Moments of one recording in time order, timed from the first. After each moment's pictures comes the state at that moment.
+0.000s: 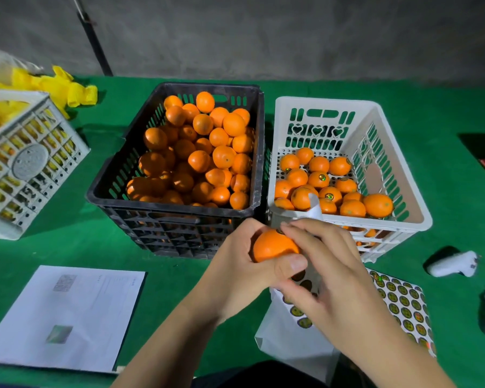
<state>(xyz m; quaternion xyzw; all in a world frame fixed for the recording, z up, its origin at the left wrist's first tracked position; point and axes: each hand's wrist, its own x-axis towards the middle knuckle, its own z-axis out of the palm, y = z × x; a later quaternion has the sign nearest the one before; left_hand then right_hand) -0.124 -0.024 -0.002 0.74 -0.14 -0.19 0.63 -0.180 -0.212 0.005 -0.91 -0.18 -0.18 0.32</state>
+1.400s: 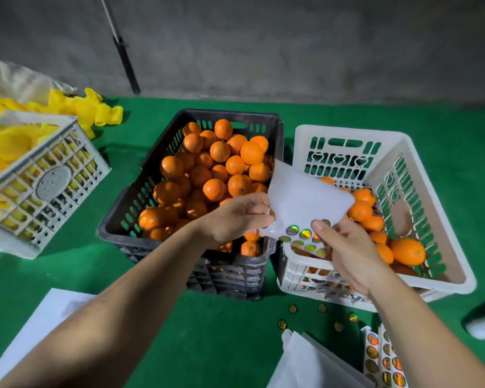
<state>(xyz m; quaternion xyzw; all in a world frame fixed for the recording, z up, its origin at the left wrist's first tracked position) 0.068 -0.015 -0.017 0.74 -0.22 -0.29 0.56 -0.013 -0.265 -0.052 -0.66 0.03 0.04 0.75</state>
